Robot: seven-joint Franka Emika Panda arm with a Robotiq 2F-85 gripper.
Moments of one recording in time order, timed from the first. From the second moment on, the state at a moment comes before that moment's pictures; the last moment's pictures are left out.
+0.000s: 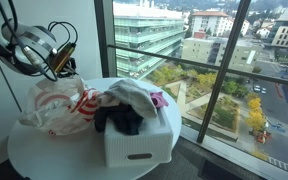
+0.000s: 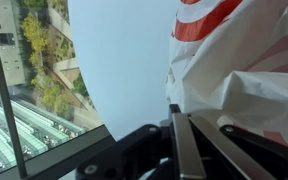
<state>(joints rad) 0.35 0.30 0.11 -2.00 -1.15 2.64 0.05</state>
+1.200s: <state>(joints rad) 0.33 0.33 0.10 -1.95 -1.57 2.58 0.30</state>
